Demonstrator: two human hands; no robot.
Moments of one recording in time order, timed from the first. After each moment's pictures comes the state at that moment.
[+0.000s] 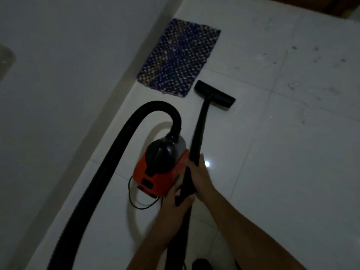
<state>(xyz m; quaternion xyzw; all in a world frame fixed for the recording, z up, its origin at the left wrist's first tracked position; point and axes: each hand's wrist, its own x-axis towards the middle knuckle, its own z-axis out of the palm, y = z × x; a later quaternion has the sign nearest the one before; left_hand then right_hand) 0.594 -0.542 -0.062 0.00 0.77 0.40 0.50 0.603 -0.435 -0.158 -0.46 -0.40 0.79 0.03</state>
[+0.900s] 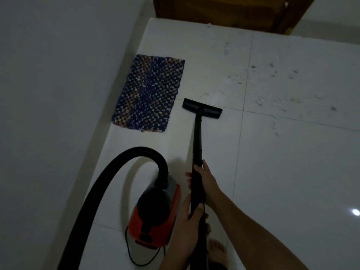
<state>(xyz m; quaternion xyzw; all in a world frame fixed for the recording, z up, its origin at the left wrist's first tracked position) 0.522 -0.417 -0.038 -0.03 0.63 0.48 0.60 0.539 -0.306 -0.125 -0.52 -0.26 0.81 0.10</state>
